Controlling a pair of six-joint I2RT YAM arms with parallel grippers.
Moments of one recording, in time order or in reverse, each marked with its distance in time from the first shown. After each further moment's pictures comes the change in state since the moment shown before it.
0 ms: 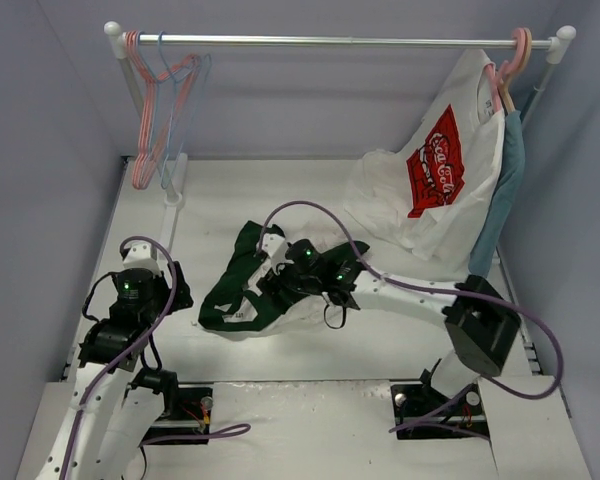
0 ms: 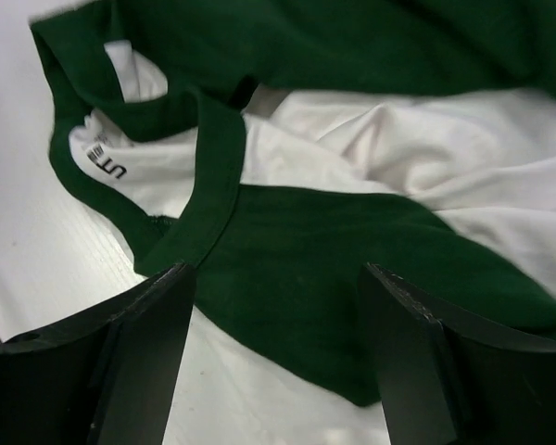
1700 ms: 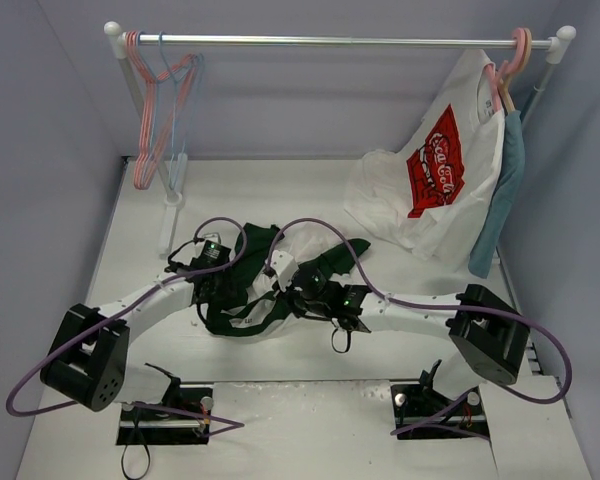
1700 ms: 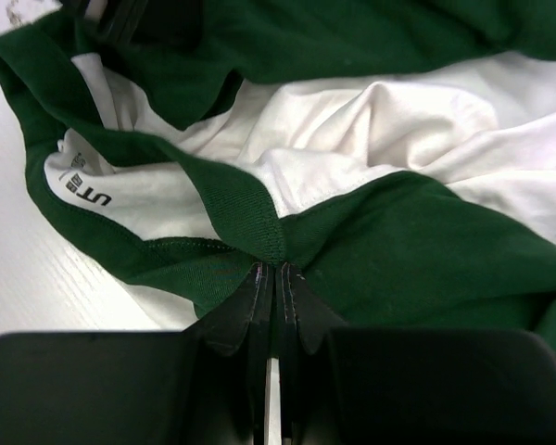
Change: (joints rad) left arm -0.265 0.802 0.060 0.327 -0.027 -0.272; right arm 0.092 -0.008 -0.211 0.230 0.167 0.042
